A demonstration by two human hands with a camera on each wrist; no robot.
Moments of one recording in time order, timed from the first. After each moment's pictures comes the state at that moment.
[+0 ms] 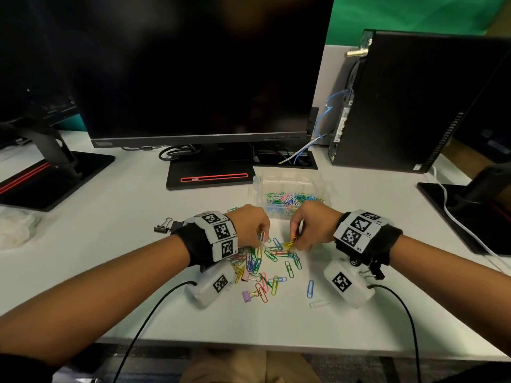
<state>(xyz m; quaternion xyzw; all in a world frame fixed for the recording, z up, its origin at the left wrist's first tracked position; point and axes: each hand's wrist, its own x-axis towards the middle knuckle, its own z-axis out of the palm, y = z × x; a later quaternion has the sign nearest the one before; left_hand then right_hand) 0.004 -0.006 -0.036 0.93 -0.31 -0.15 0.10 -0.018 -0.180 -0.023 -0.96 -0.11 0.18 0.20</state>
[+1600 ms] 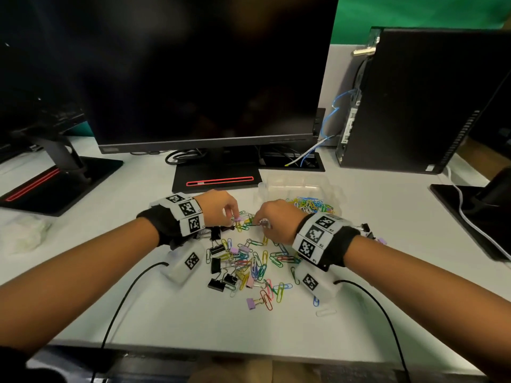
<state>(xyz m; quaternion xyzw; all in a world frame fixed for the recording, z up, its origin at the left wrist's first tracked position) 0.048 0.054 -0.025 0.96 -0.23 -0.14 0.07 0.005 -0.123 -0.032 -0.97 -0.23 0.08 0.08</state>
